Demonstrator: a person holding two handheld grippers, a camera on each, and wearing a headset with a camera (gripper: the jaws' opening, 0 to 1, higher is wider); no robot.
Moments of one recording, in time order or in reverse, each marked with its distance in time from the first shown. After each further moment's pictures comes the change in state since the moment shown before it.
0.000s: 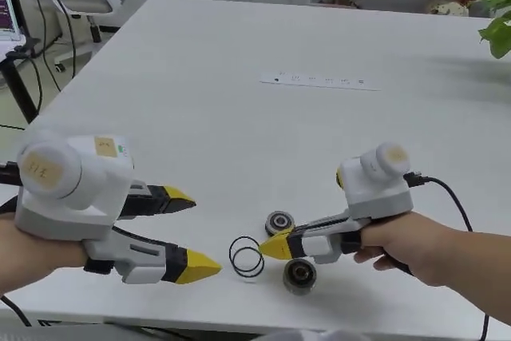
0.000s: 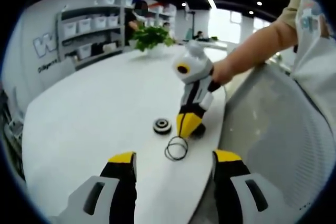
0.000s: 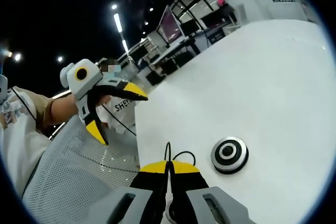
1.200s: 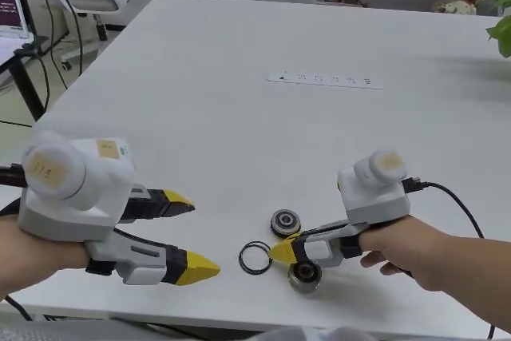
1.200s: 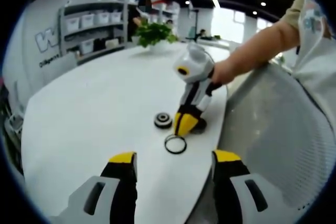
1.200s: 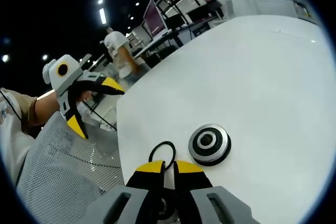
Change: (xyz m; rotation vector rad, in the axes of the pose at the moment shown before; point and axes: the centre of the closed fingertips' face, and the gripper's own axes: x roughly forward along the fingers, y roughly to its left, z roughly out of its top) left arm -0.001 0.001 -0.009 -0.028 0.022 0.007; right arm 0.000 -0.026 -0.015 0.026 0.045 -0.131
